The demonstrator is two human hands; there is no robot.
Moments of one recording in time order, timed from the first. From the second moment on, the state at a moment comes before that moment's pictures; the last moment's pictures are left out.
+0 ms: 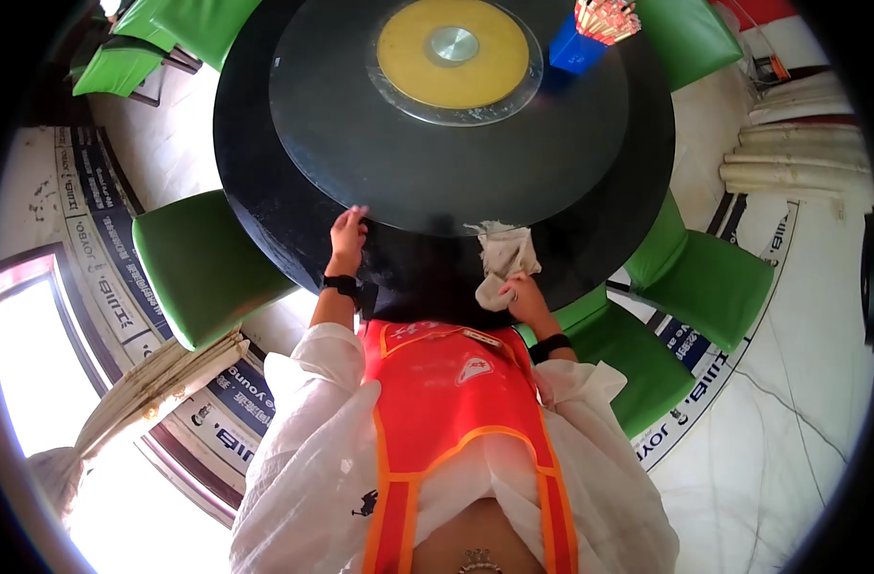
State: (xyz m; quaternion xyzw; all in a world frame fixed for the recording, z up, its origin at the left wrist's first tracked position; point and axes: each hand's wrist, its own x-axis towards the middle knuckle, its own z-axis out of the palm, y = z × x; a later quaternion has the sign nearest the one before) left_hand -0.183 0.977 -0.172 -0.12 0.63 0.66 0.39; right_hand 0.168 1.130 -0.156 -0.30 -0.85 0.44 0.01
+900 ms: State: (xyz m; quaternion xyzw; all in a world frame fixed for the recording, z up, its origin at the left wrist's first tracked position) left_hand -0.125 1.005 -0.172 -0.02 0.67 0.56 0.48; right_hand 0.146 1.116 -0.123 -0.37 -0.83 0.40 0.09
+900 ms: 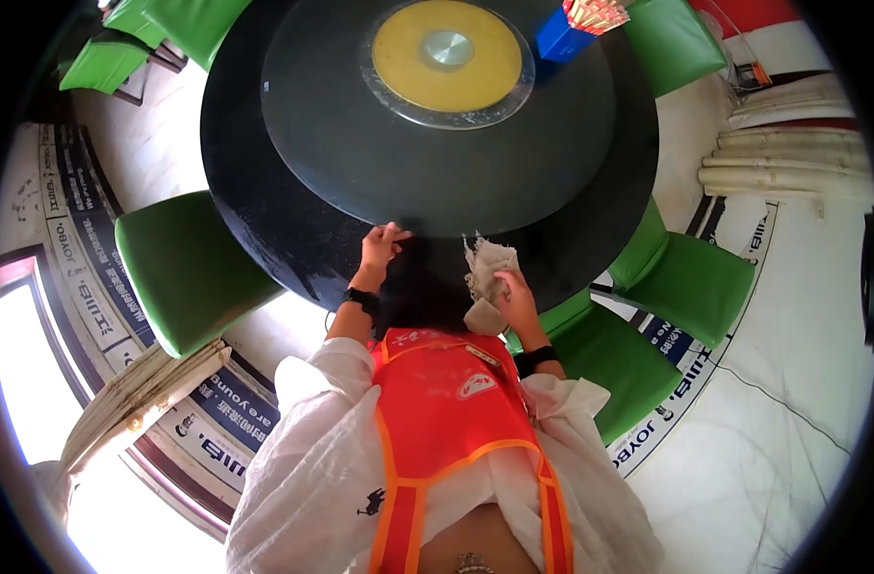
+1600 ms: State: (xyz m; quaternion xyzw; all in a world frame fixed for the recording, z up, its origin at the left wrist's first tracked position) left_hand -0.183 0.969 -0.176 -0.13 0.67 0.61 0.41; right_hand 0.142 1.097 -0.154 -0.41 -0.86 0.29 -0.10
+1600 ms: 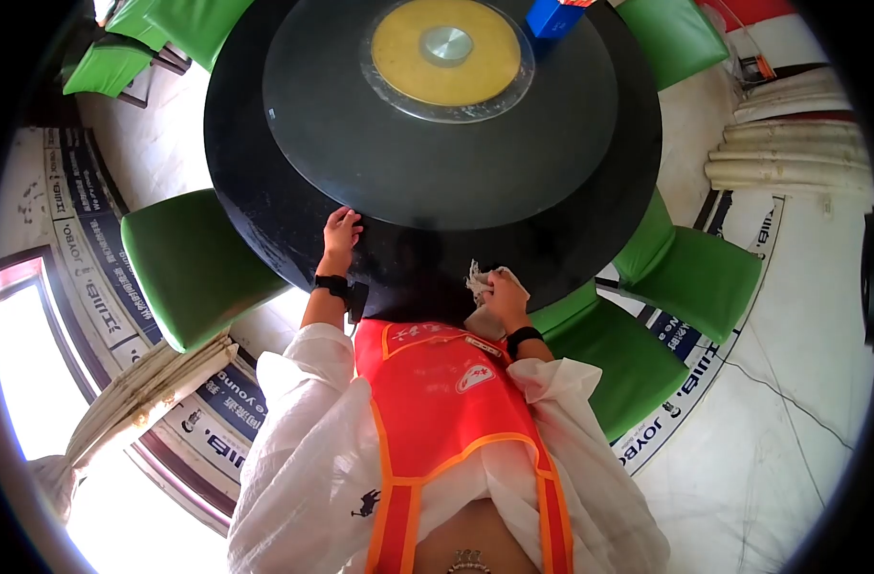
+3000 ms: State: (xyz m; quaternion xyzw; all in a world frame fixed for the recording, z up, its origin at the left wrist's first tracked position) left_hand -0.179 0.983 -0.190 -0.08 0.73 0.57 0.38; right_hand 0.197 1.098 -0.184 -0.51 -0.73 0.45 0.09
